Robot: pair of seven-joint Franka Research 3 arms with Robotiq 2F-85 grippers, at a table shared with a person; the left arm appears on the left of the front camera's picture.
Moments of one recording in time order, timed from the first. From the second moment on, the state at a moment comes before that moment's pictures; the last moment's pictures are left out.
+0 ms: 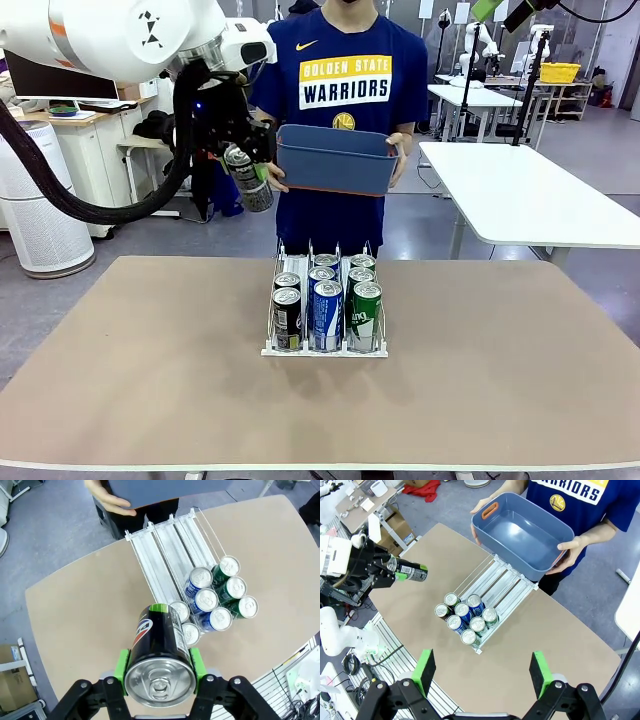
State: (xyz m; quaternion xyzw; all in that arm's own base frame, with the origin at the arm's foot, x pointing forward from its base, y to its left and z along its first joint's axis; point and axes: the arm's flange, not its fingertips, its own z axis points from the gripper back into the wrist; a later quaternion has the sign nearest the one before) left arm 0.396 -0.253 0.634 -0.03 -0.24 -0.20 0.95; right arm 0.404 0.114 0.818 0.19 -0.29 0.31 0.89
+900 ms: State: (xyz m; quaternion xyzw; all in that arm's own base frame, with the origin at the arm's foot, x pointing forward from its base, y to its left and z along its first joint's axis) left arm 0.280 -0.337 0.565 0.00 -0.19 -0.28 0.94; right arm 0.405 0.114 0.818 0.19 -0.29 0.31 0.89
